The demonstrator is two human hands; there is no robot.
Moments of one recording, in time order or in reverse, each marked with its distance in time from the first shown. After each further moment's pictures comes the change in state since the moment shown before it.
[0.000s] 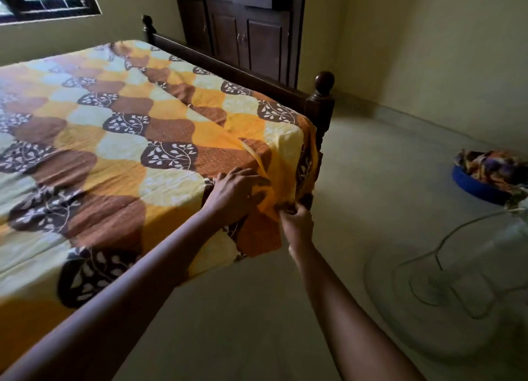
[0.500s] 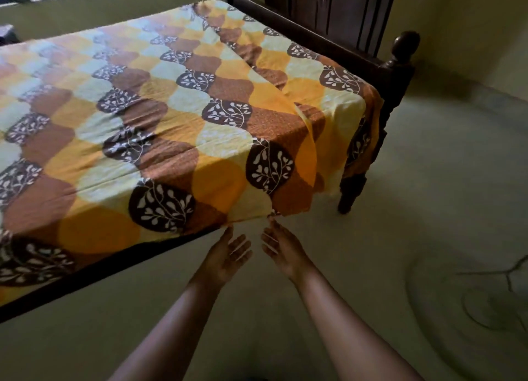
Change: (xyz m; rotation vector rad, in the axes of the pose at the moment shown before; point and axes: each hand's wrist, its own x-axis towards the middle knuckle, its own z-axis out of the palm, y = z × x) left_hand -0.149 -0.009 0.109 -1.905 0.492 -1.342; right_hand -0.067 0.074 0.040 0.499 -0.671 0.586
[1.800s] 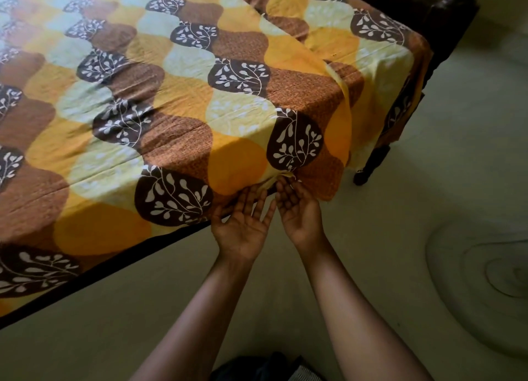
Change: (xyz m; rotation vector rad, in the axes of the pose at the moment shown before) left_hand 0.004 0.028 0.007 -0.519 -0.327 0.052; right_hand 0.037 -0.010 0.039 0.577 -0.004 -0.154
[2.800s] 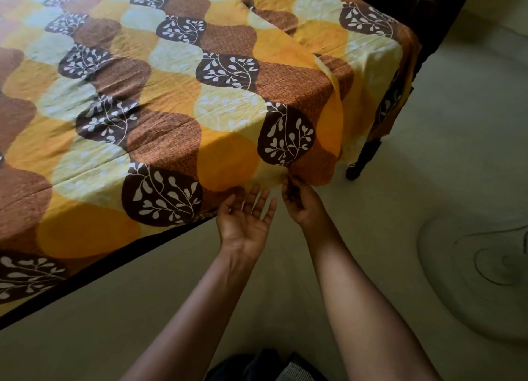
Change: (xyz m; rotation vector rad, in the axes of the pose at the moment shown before) left_hand -0.007 -0.011 0.019 0.107 0.124 -0.004; right_hand 0.031 -0.021 -0.010 -0.103 0.171 0.077
